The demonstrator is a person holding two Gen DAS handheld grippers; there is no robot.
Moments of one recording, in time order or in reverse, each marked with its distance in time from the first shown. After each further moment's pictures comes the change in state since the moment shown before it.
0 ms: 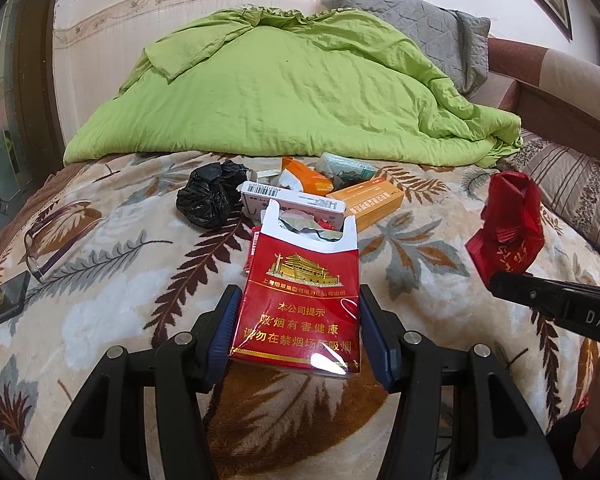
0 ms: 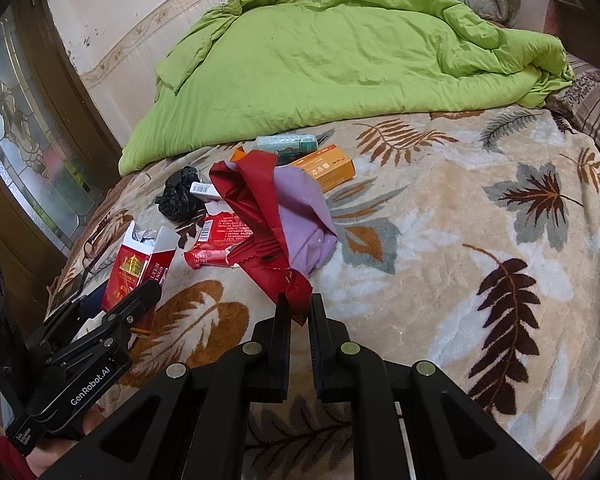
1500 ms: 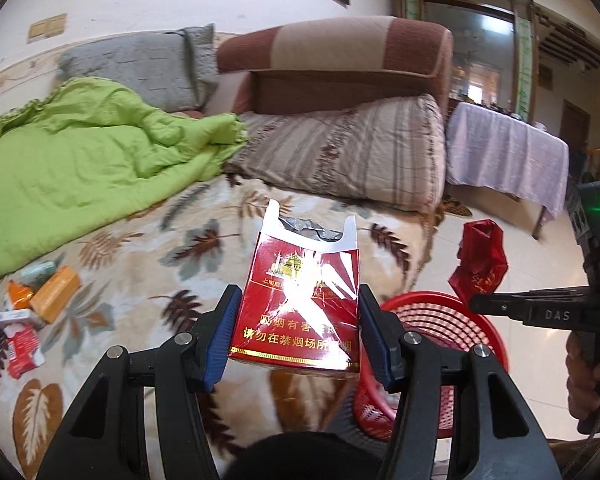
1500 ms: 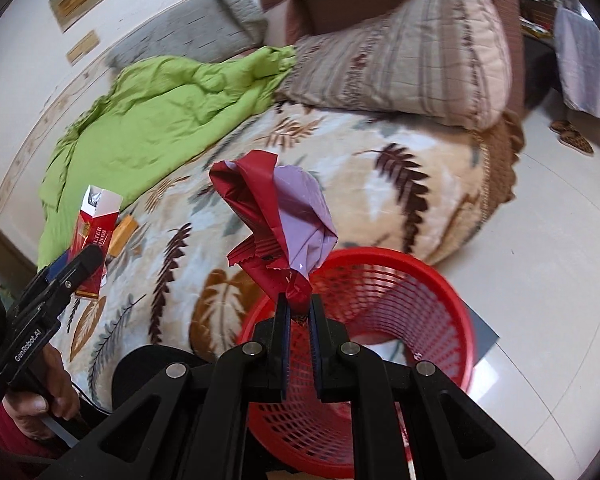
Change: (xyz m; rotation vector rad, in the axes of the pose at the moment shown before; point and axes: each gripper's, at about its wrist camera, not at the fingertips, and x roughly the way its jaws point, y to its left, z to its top) left arm -0.120 -0.271 -0.017 0.443 -0.053 -0.655; right arm -0.296 -0.185 -0.159 0.455 -0.154 -0.365
